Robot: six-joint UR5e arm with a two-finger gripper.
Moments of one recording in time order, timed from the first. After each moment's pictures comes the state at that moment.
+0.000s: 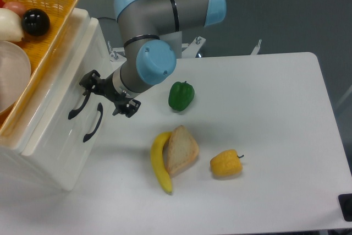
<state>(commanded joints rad) 2.30 -1.84 -1.58 -1.61 1.03 0.74</state>
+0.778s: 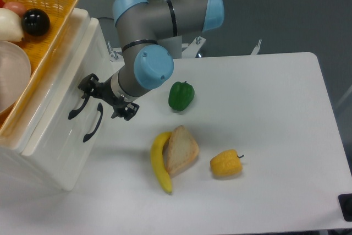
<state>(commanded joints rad) 2.29 -1.85 -1.57 -1.59 1.03 0.73</state>
